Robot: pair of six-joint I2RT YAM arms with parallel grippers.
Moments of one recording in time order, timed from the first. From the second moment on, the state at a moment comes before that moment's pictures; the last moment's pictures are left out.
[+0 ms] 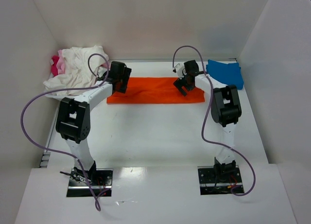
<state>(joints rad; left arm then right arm) -0.27 1.86 1.39 -0.25 -0.27 -1.49 0.23 2.16 1.60 -0.40 0.04 -0.54</state>
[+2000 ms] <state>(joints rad) -0.19 2.08 1.51 -0.52 -0.37 -1.20 0.72 1.80 1.14 -0.54 -0.28 -0.06</state>
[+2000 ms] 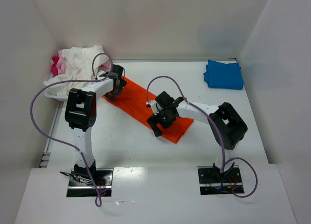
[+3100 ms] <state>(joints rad) -0.19 2.31 1.87 -0.51 -0.20 -0.86 0.60 1.68 1.17 -0.54 -0.06 -0.01</state>
